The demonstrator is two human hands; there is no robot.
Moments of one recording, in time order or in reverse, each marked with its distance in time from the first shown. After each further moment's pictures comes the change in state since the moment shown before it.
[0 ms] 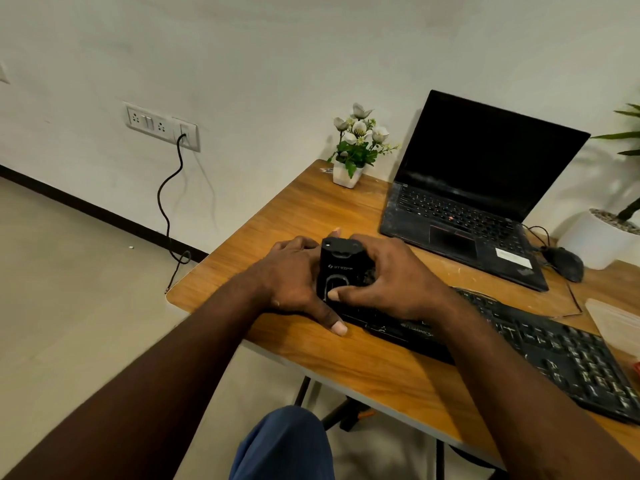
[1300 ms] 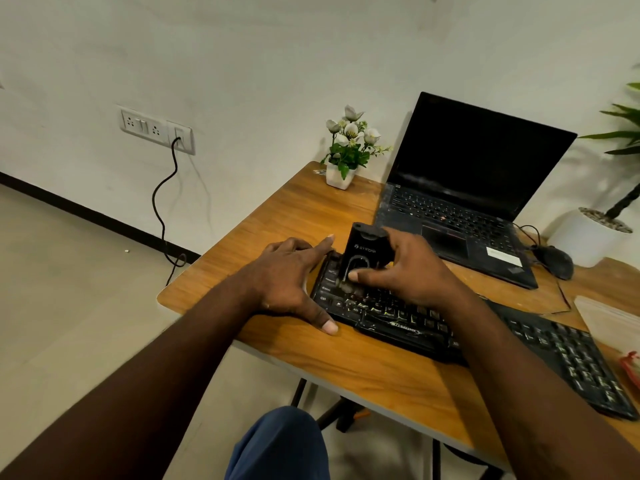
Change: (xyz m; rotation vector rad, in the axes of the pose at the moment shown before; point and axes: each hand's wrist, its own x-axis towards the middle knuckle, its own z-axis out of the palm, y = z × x) left_hand -0.002 0.007 -0.002 0.019 -0.020 -0.032; right_hand -0.010 0.025 -0.024 0.052 0.121 0.203
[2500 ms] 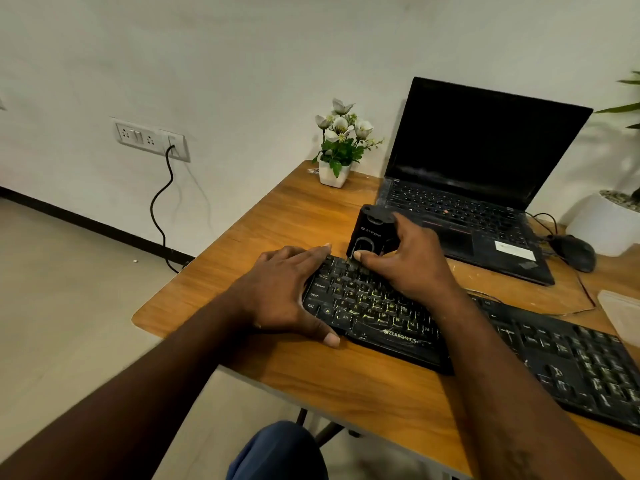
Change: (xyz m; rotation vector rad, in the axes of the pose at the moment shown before) left_hand 0.012 0.016 0.004 0.081 0.011 0.025; right_hand 0.024 0.035 0.000 -0.042 0.304 -0.019
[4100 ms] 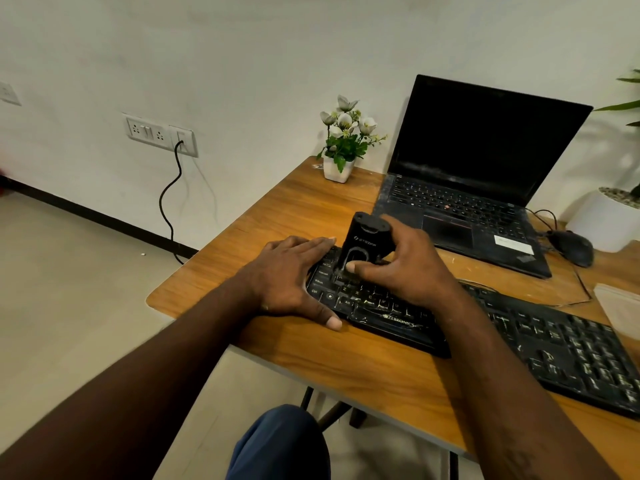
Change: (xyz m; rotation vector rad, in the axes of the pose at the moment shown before) left_hand 0.002 -0.004 0.006 0.040 0.028 0.012; right_hand -0.022 -0.009 -0.004 0.074 -0.171 -0.082
